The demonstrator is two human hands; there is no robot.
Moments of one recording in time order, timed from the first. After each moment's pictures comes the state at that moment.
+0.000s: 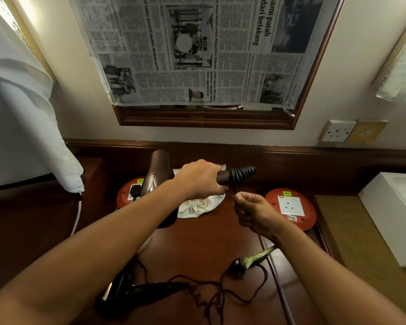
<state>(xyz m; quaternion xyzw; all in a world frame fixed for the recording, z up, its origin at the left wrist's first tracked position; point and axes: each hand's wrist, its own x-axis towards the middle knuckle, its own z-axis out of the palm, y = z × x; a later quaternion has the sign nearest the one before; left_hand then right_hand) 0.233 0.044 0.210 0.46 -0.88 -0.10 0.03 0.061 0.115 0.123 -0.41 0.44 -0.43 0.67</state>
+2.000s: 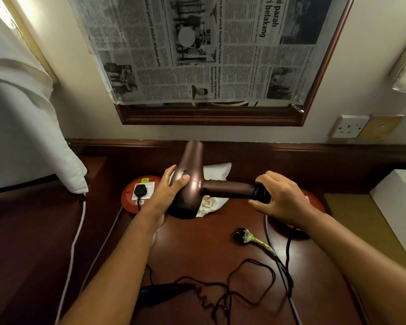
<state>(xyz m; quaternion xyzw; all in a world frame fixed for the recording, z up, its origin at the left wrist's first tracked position) 0.306 0.056 0.154 0.54 -0.47 -0.59 0.37 0.025 0.108 0.157 -0.81 0.52 -0.26 0.00</state>
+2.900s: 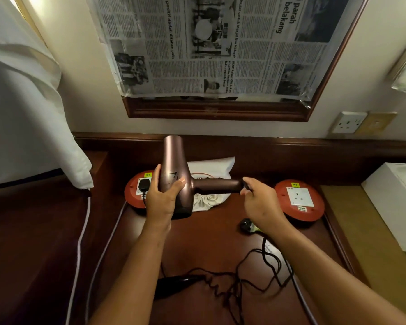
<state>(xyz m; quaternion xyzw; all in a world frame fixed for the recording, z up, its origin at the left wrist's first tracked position) 0.345 0.067 0.130 0.56 -0.41 -0.48 0.54 0.137 0.122 0.154 -0.57 0.72 -0.33 0.21</state>
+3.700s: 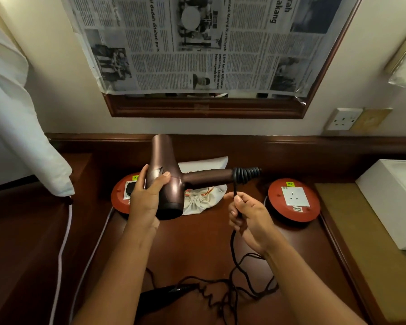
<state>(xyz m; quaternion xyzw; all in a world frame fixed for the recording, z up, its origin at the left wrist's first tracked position) 0.341 0.041 0.134 0.54 -0.30 -0.56 0.55 0.137 0.125 0.118 -0.31 0.49 -0.54 0.61</state>
